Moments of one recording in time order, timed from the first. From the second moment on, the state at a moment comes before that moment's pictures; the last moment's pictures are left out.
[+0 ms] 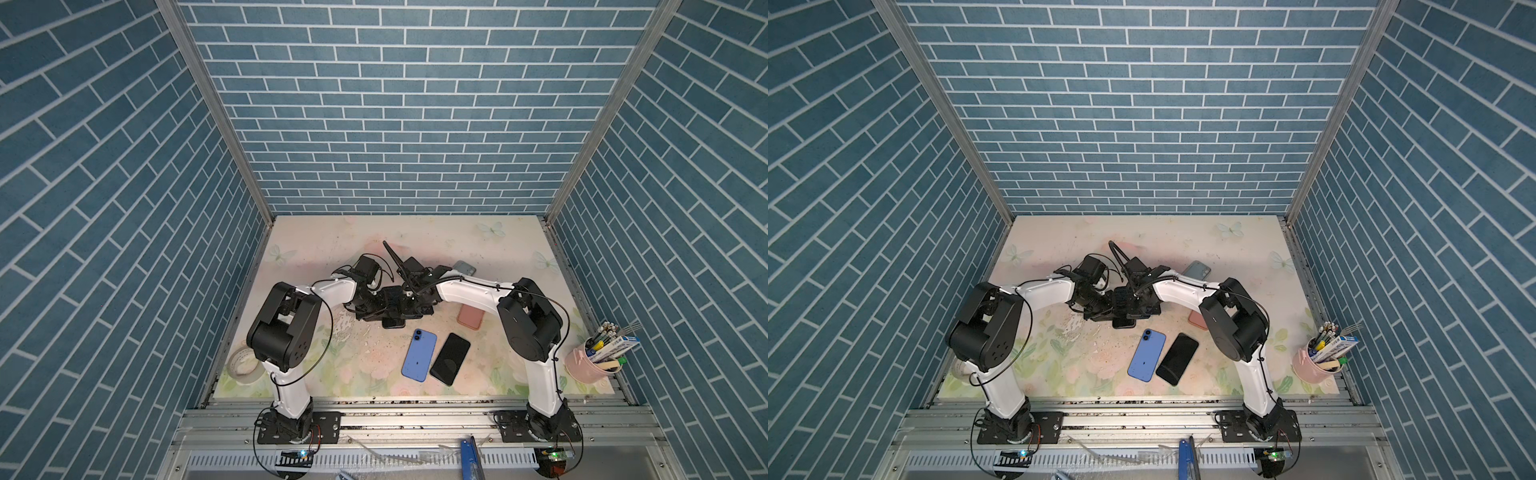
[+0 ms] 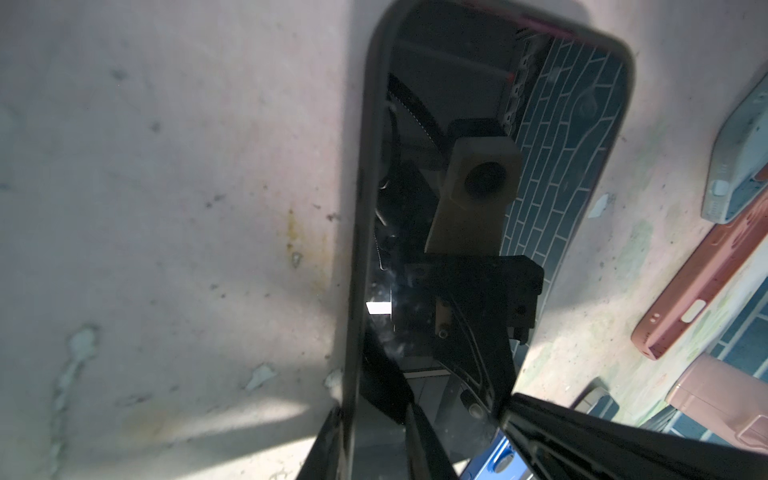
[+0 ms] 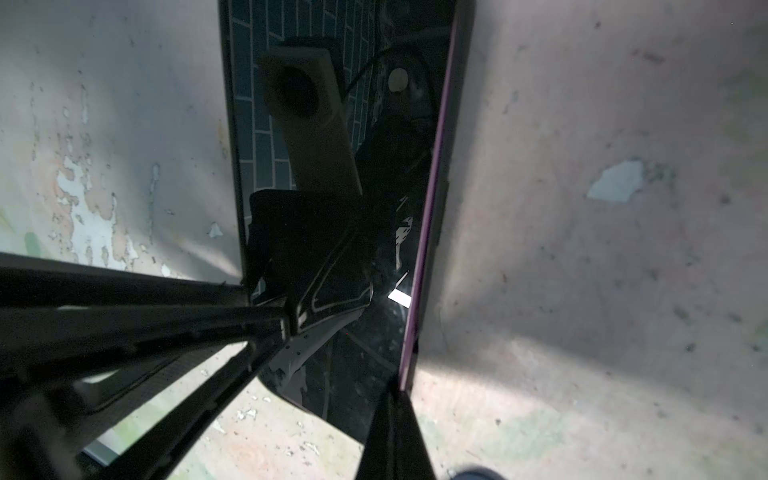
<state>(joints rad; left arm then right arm) -0.44 1.83 1.07 -0.54 0.41 -0.65 0.86 2.08 1.47 -0.69 -0.23 0.63</state>
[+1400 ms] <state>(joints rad) -0.70 1.76 0.92 -0.22 0.40 -0.89 0.57 1.74 1.32 -0.83 -0.37 0.40</state>
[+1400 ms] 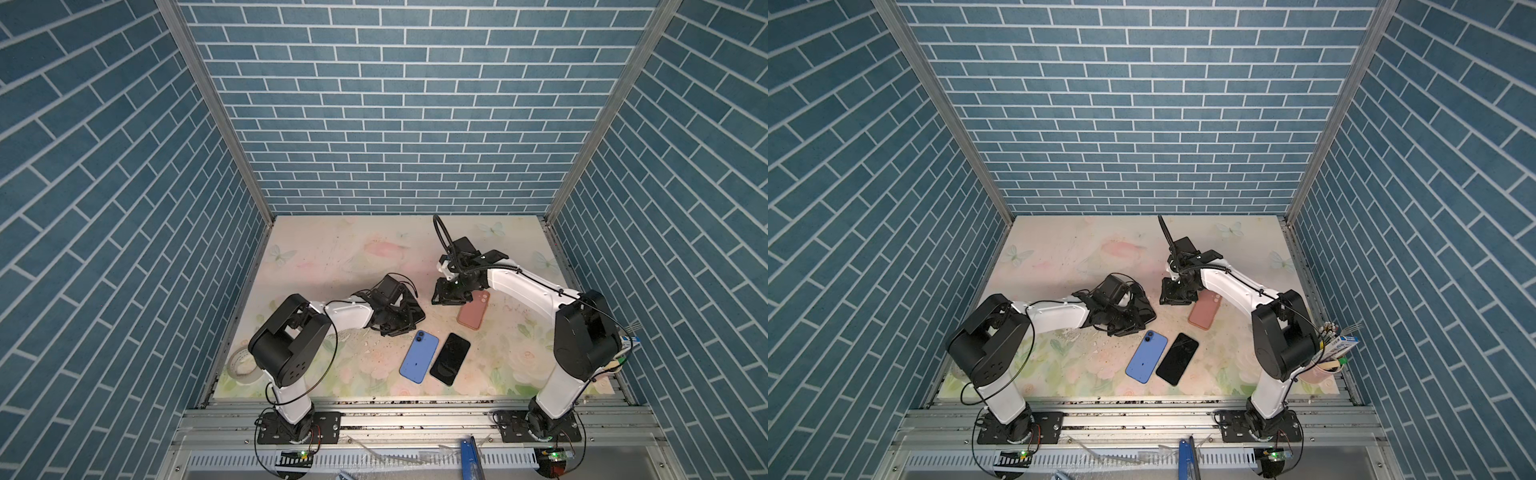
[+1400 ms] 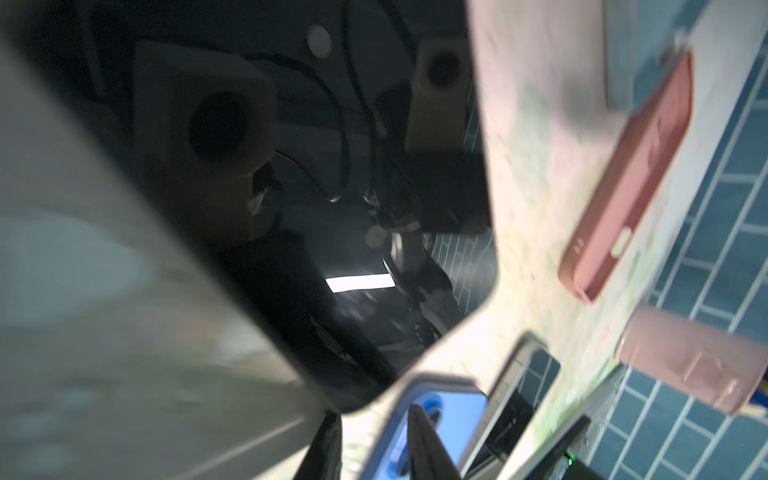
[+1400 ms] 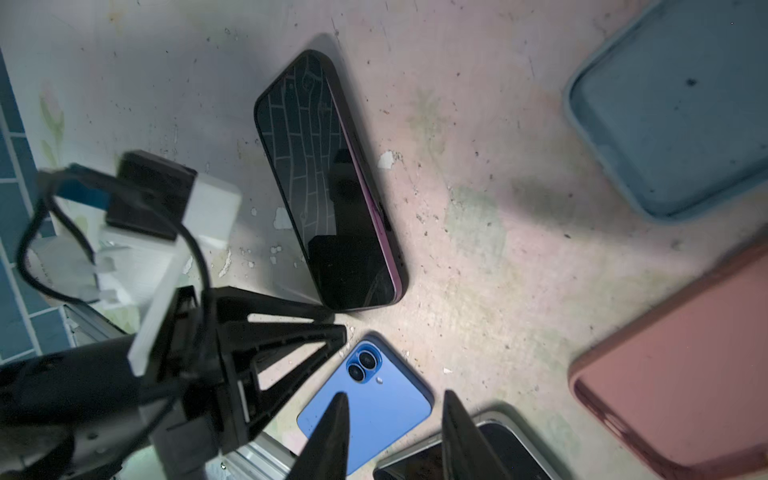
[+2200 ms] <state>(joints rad) -0.35 2.04 1.38 -0.61 0.45 -0.52 0.56 1.97 1.41 -0.84 -0.49 0.33</state>
